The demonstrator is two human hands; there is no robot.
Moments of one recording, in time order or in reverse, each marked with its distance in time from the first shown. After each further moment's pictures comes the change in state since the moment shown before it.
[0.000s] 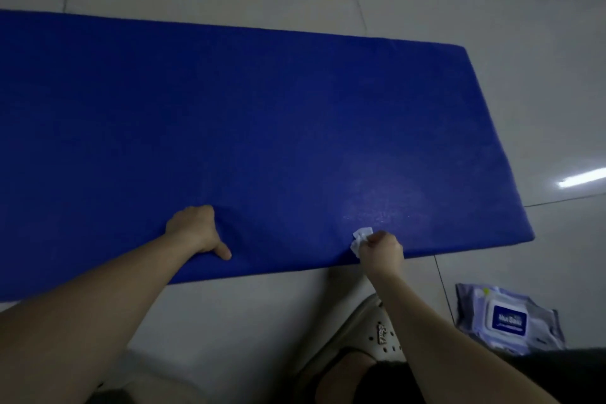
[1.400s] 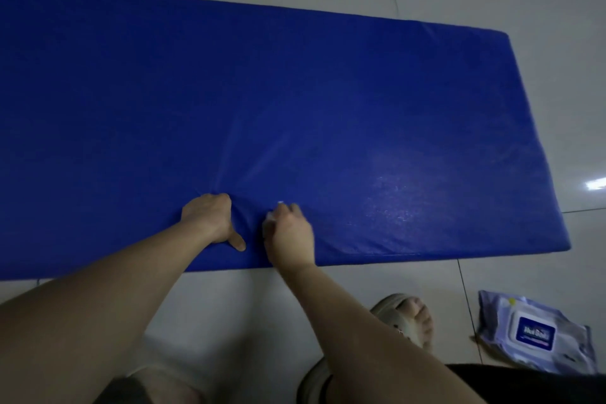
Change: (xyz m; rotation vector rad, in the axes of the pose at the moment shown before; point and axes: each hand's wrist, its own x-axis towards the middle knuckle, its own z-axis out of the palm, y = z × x) left_hand 0.013 -0.001 0.001 0.071 0.025 0.014; right_hand -0.064 -0.125 0.120 -0.138 -0.080 -0.584
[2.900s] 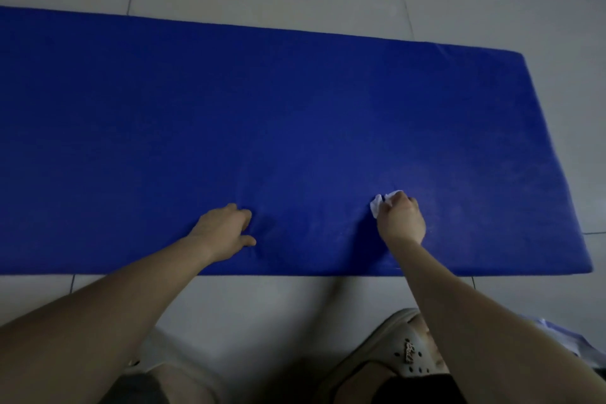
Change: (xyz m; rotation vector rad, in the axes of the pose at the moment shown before) left_hand -0.013 -0.028 0.019 -0.013 0.241 0.281; right_hand 0.053 0.117 -0.113 -0.041 0.137 0.419
